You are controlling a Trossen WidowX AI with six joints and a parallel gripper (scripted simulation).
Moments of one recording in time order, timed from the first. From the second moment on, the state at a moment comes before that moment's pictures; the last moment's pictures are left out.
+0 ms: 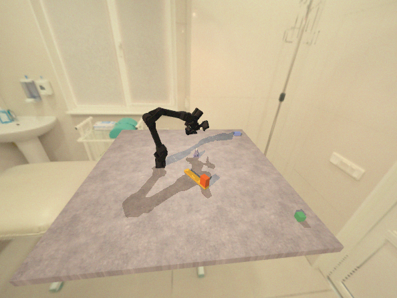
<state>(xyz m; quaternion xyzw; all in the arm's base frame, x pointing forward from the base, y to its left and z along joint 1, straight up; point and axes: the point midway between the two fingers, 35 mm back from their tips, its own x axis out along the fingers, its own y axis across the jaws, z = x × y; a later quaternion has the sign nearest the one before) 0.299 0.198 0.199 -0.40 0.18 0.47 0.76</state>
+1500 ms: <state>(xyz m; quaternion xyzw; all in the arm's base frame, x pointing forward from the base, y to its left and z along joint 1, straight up) 0.326 -0.050 0.177 -0.64 0.33 0.47 0.51</state>
